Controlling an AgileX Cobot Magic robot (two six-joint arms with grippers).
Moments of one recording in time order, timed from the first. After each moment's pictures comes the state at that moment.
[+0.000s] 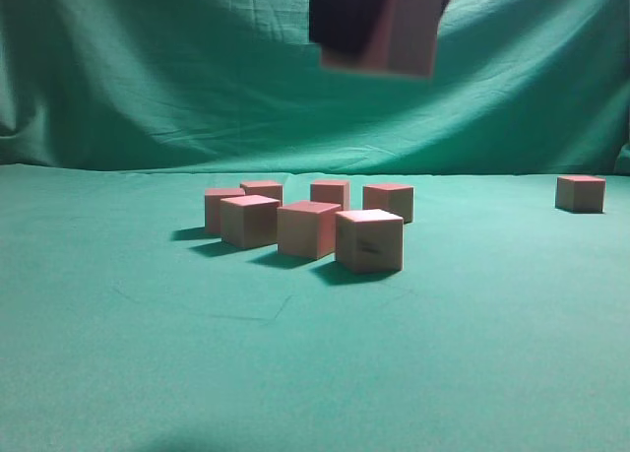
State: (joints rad) left arm -0.01 -0.01 0.02 0.02 0.35 0.01; right arm 0.97 1.51 -1.09 -0.10 0.94 0.17
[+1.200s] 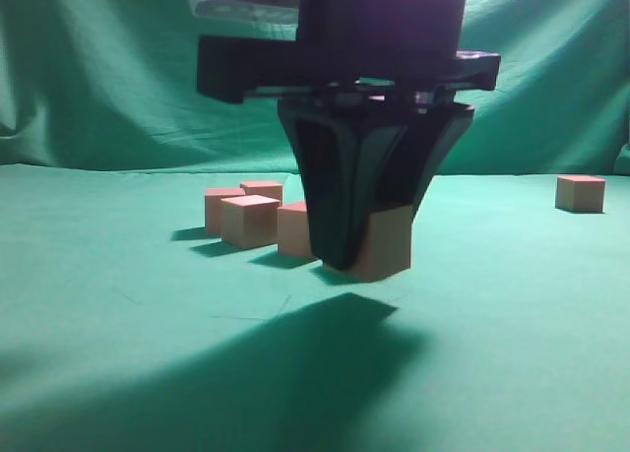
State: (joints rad) left arm -0.01 -0.01 0.02 0.02 0.35 0.01; right arm 0.91 1.78 -1.09 -0.16 0.78 0.22
